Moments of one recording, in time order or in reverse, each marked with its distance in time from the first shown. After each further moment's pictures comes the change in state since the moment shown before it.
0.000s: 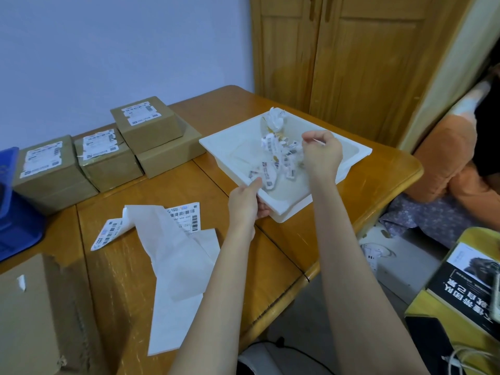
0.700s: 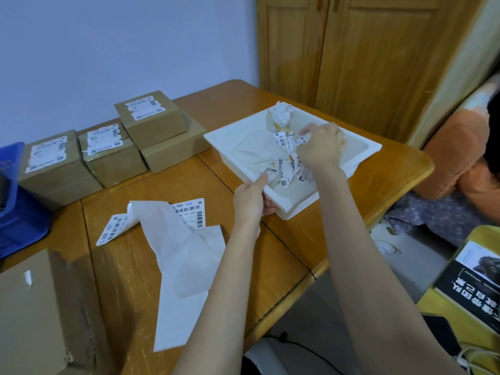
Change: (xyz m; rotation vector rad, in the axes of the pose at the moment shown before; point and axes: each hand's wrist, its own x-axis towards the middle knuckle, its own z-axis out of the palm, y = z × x) left_hand 0.003 -0.003 -0.002 0.013 -0.006 -0.006; right_hand 0.021 0.005 0.014 -0.829 -0.201 -0.224
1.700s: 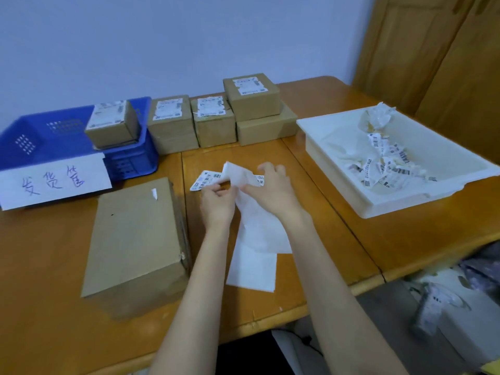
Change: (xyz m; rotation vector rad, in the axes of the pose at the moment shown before) left_hand -0.031 -0.013 -0.181 0.195 0.638 0.059; right_hand -0.175 -0.120 0.076 0.280 -0.660 -0.374
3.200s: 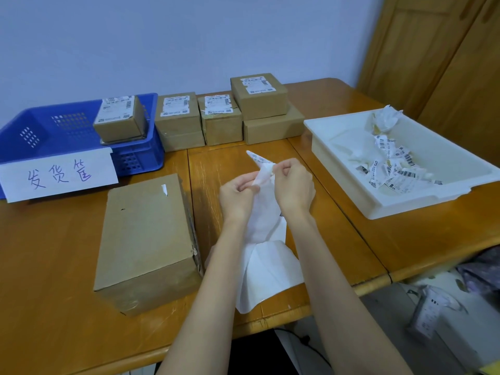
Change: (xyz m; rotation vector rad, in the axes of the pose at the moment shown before) left_hand -0.015 0.007 0.007 -0.196 -0.165 0.143; right_hand 0.010 0.007 0.010 0.048 0.464 0.064
